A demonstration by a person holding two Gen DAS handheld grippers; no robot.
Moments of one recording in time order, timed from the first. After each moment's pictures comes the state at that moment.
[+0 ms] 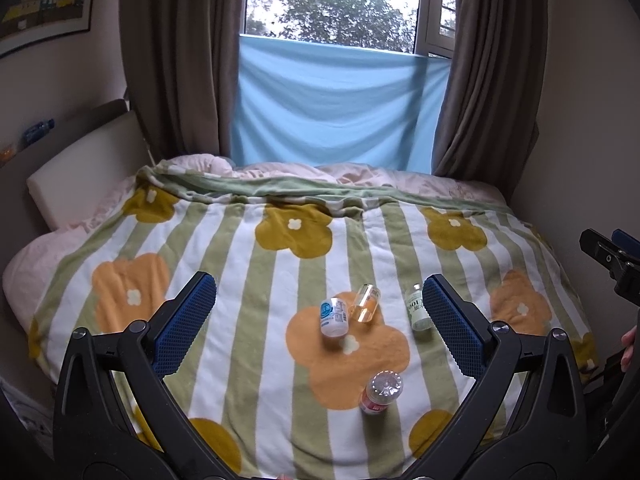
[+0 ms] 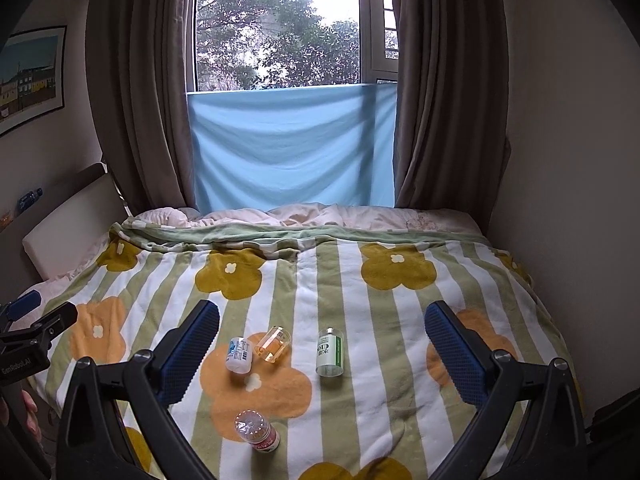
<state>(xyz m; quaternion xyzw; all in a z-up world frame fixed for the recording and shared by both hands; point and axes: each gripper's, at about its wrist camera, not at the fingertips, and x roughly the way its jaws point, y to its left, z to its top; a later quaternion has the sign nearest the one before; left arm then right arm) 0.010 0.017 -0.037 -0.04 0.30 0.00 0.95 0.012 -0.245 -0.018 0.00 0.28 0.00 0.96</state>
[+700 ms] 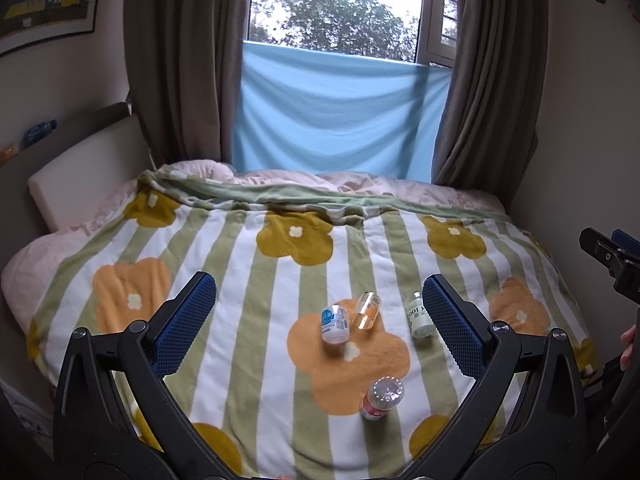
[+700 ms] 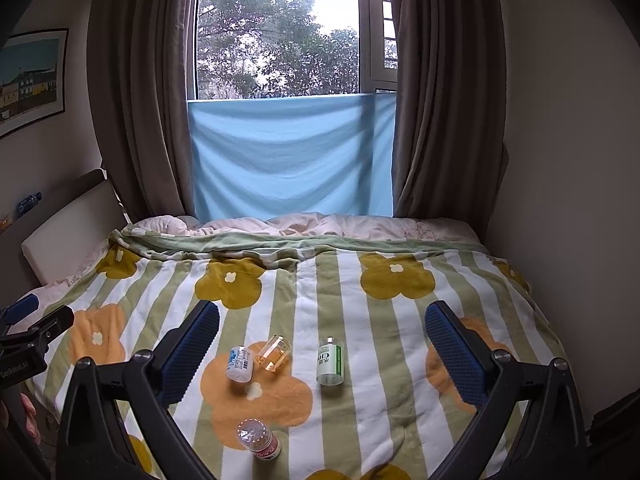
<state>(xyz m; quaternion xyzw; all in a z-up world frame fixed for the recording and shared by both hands) 0.008 0.027 -0.033 -0.04 0.28 0.00 0.96 0.013 -0.245 -0.011 0.00 0.27 -0.01 0.96</state>
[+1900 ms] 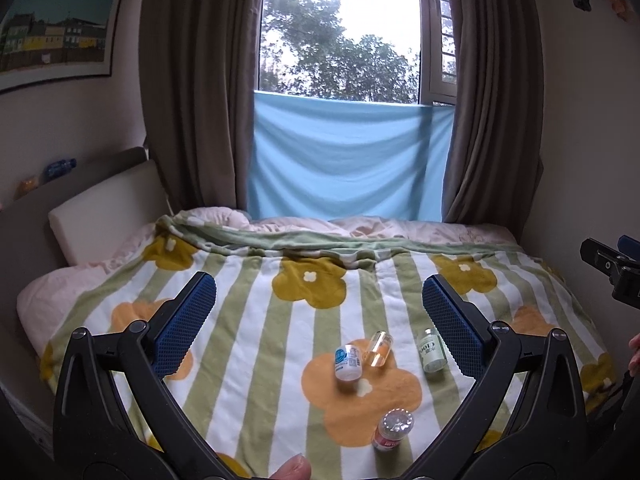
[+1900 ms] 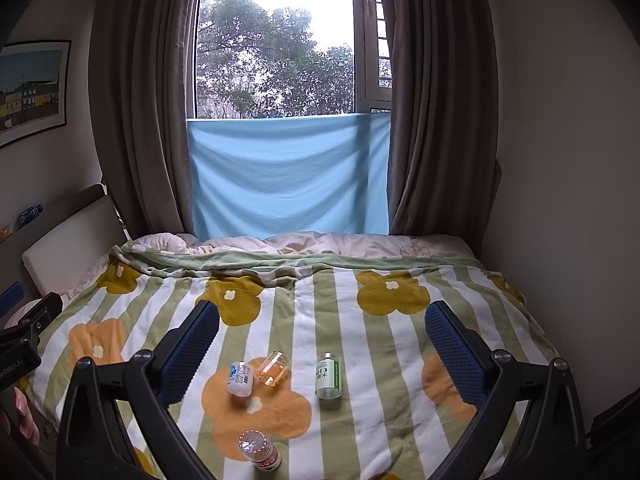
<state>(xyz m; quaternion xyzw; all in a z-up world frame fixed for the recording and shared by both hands) -0.015 0.019 -0.006 -0.02 0.20 0.02 0.98 0.009 -0.246 0.016 0.00 0.24 -0.01 0.97</state>
